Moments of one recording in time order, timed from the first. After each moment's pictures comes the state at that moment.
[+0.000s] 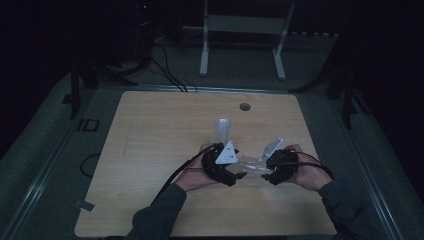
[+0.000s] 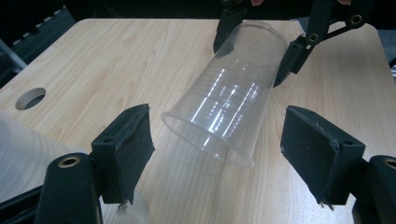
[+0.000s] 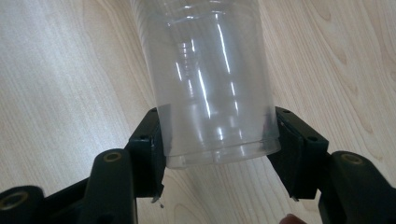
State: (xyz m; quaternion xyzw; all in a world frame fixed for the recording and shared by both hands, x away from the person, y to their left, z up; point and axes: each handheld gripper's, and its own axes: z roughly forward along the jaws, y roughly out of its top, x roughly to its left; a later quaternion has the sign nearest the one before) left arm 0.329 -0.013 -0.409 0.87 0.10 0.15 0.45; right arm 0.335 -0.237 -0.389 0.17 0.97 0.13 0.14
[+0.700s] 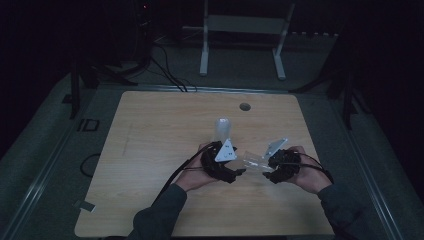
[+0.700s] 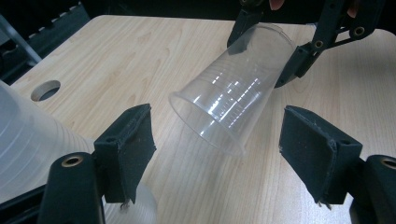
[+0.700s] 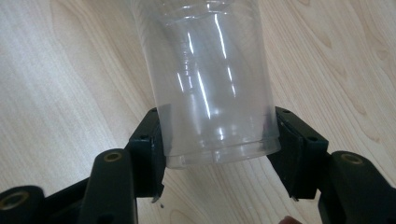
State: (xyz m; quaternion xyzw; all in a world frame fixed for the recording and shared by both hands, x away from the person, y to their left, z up) left arm 0.333 -0.012 -0.411 0.87 0.12 0.16 0.45; right arm 0.337 -0.246 -0.398 0.22 0.95 0.15 0.16
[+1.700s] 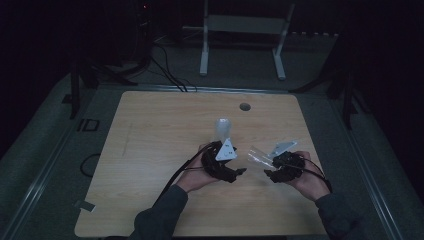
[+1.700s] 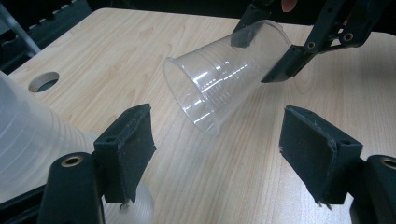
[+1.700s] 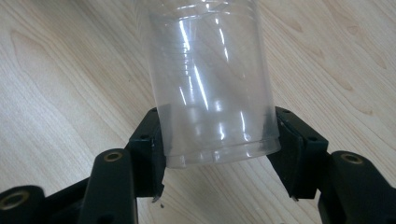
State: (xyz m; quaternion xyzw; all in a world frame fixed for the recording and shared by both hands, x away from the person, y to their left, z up) left arm 0.335 -0.013 -0.414 0.87 0.14 0.16 0.45; right arm 0.332 -0.260 -0.411 0.30 0.91 0.19 0.19
